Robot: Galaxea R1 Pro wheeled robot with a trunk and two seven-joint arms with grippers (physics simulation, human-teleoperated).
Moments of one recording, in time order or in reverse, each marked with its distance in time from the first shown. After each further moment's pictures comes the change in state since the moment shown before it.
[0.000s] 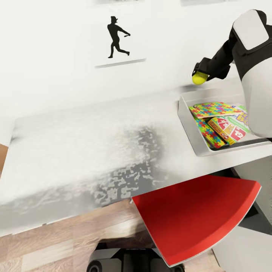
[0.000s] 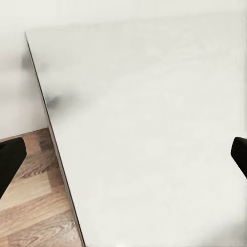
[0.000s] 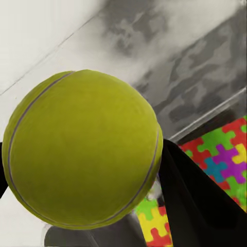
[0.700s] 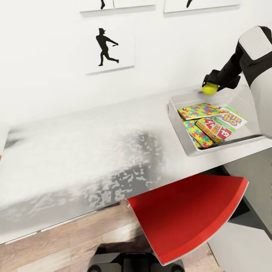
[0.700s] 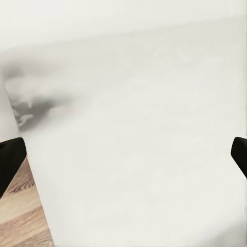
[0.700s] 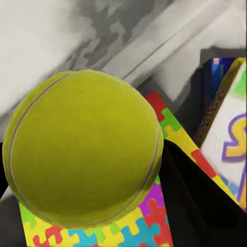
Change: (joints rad) left arm 0.000 -0.008 -0.005 0.000 0.000 0.000 0.000; right arm 0.012 -0.077 0.055 0.087 0.000 -0.002 -0.004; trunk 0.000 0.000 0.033
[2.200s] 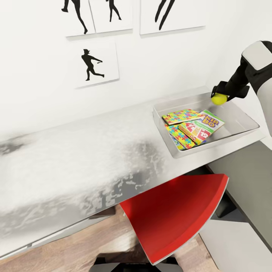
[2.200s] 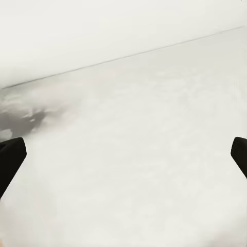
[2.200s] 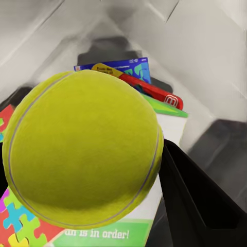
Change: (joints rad) left arm 0.000 -0.002 0.002 0.000 0.001 0.000 0.000; right arm 0.014 -0.064 0.070 0.085 0.005 0.000 0.003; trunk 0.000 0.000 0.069
